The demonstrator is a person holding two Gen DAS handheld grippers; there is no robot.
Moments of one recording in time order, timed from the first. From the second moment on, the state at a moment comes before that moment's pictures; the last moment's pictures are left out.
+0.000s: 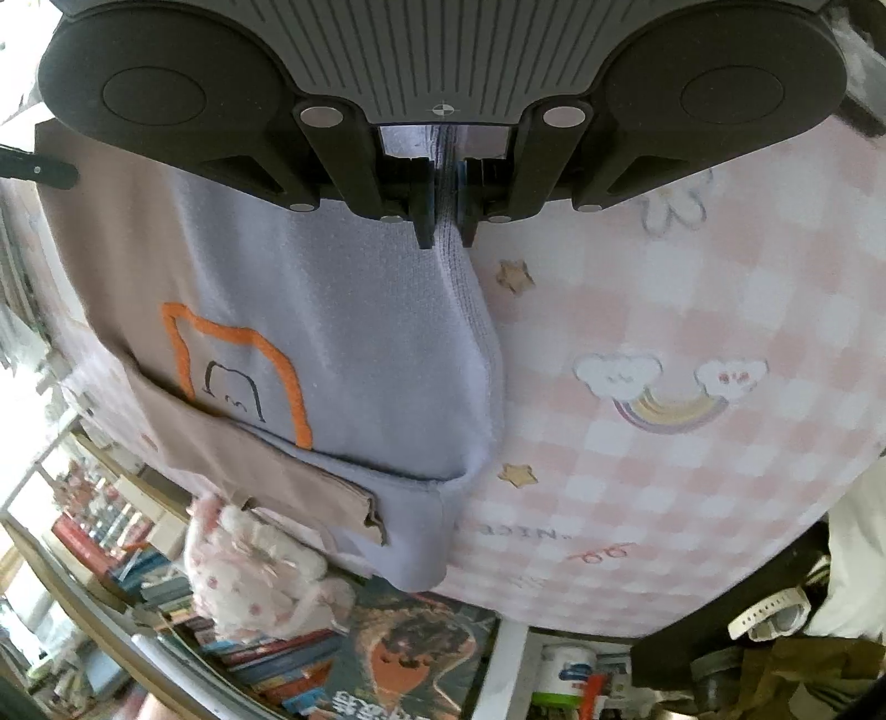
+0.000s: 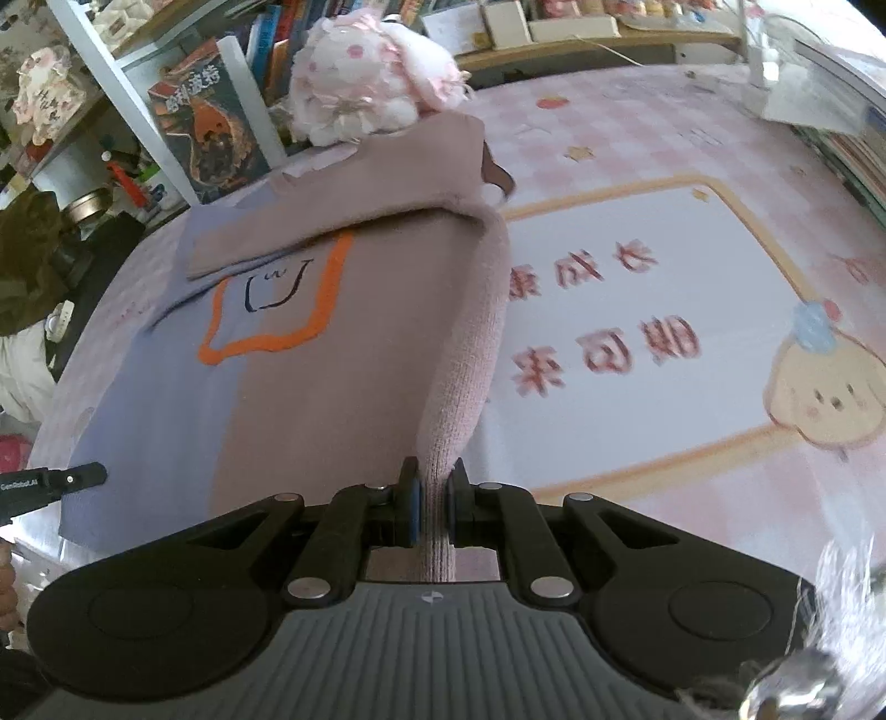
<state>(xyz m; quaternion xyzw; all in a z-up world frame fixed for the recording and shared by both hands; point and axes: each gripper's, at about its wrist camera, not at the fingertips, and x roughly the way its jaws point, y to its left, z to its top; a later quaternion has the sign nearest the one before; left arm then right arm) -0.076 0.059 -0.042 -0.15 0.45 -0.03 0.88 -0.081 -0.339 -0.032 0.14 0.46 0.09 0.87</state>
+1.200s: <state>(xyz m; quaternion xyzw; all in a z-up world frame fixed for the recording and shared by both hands) -0.142 0.061 -0.048 -0.26 0.45 -0.02 0.86 -0.140 -0.393 -0.037 0.19 0.48 0.14 0.85</state>
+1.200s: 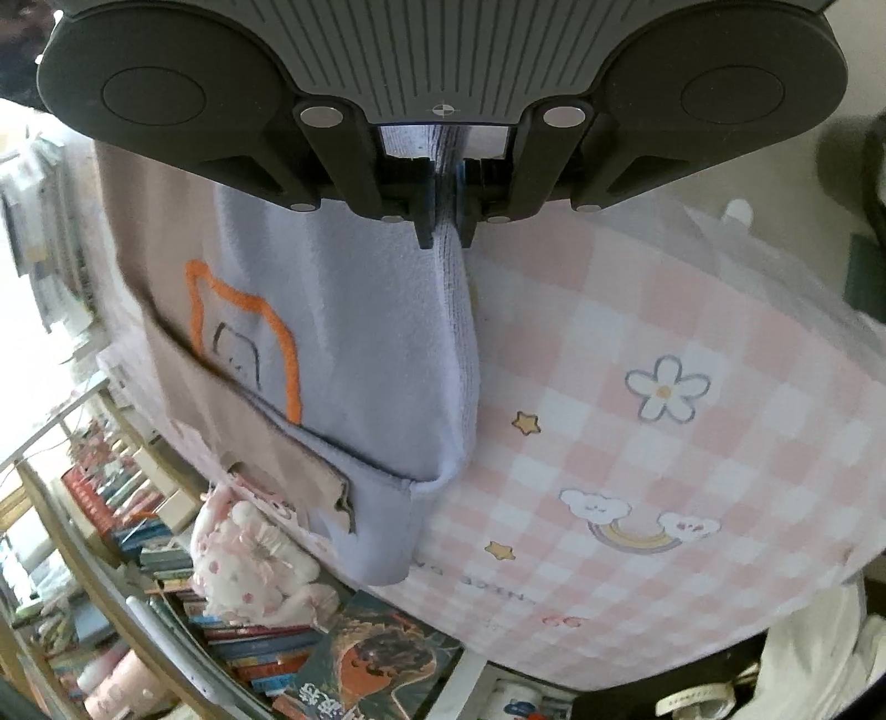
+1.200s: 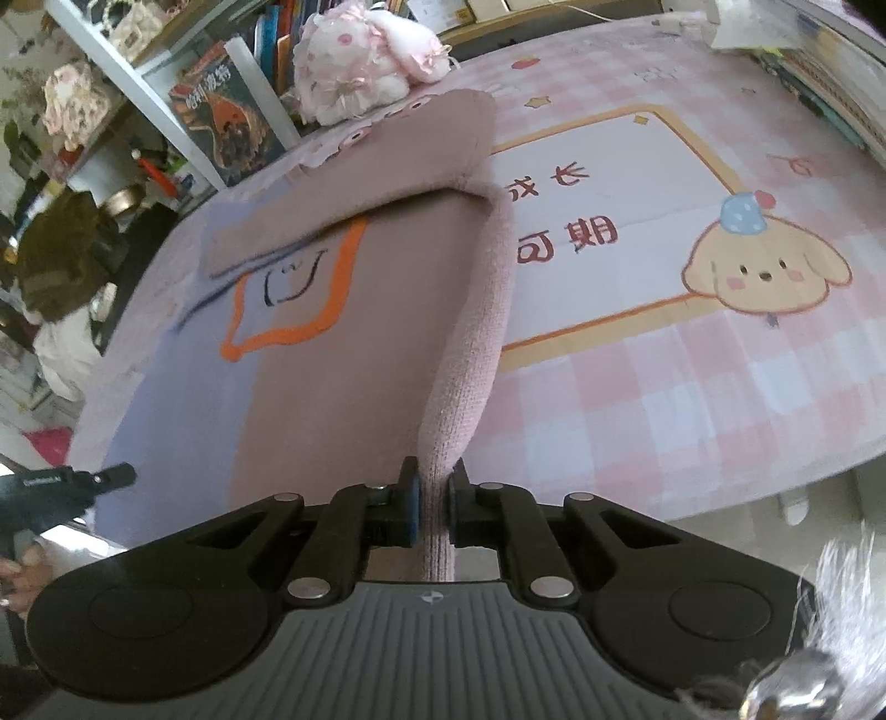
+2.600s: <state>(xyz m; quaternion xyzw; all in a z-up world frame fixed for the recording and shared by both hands) 0.045 0.088 -0.004 -0.50 0.28 -0.09 0.82 0.038 -0.448 0.015 0.51 0.30 0.11 0.79</state>
